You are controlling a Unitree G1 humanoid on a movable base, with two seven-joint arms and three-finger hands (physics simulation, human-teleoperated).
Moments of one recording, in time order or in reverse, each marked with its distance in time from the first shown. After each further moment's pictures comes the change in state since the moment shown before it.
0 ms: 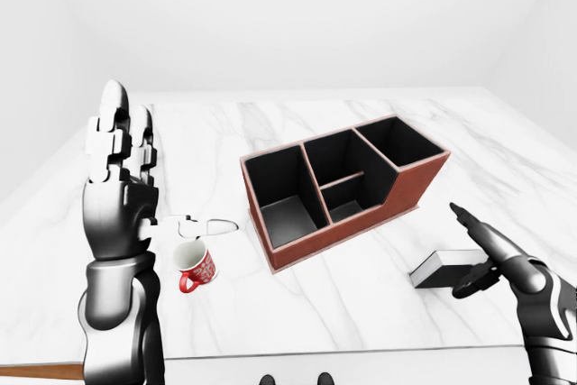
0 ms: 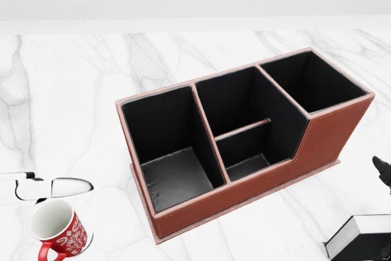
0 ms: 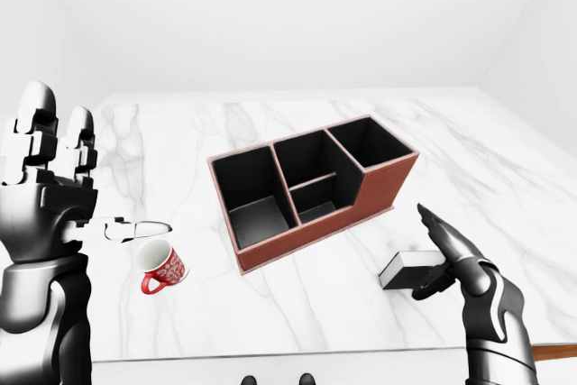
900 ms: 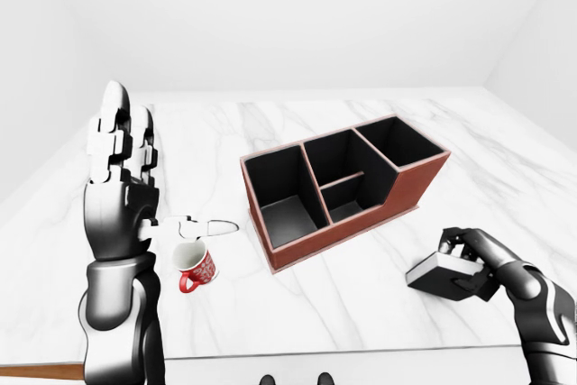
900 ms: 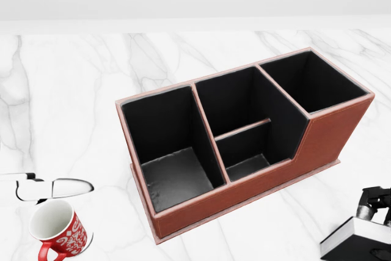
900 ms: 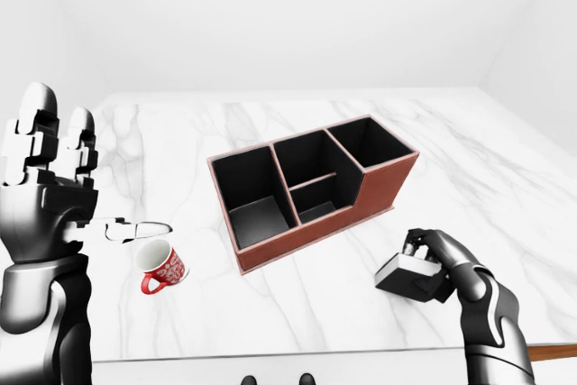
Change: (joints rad) left arm 0.003 -0.002 -0.001 -0.001 0.004 0.000 -0.003; right arm 0.021 0.005 0.015 0.041 0.004 -0.049 -0.018
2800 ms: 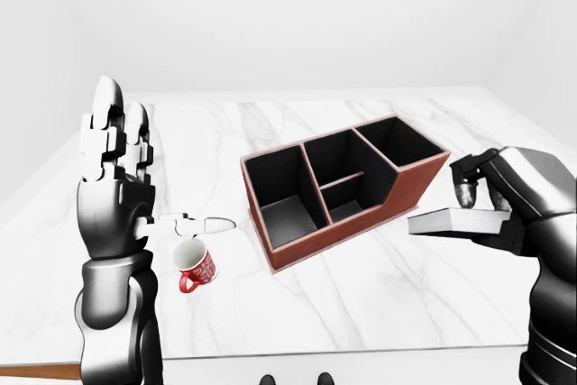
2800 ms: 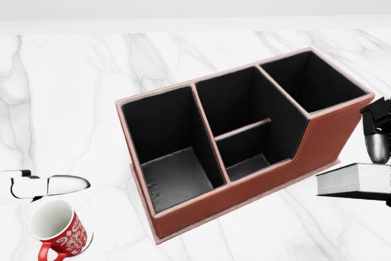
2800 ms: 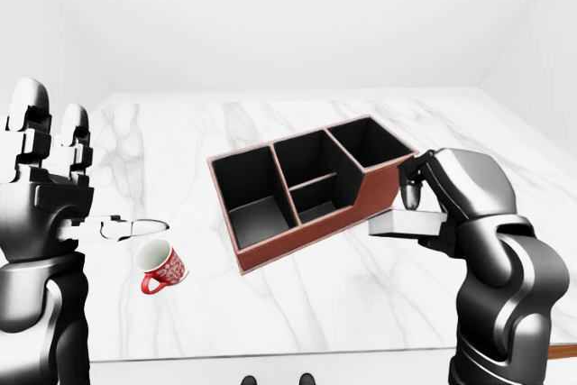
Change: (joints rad) left arm -0.013 0.009 0.012 0.000 -0.015 0.000 0.006; right arm -0.109 0.074 -0.026 -0.890 -0.179 0.154 0.202
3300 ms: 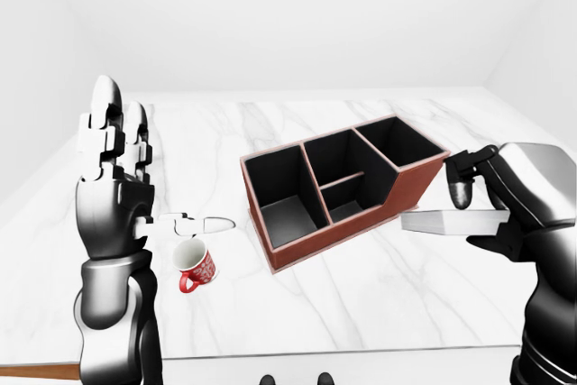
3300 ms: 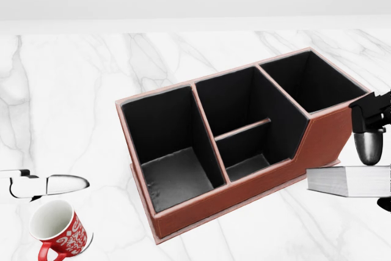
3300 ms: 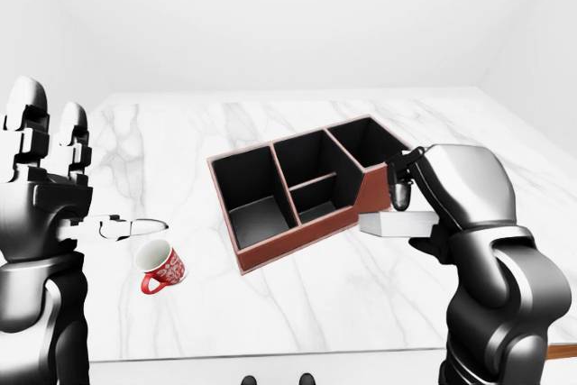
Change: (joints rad) left arm -0.002 0.002 0.003 -0.001 -0.003 0.000 0.001; right arm 0.001 0.046 0.042 -0.164 -0.047 0.000 0.000
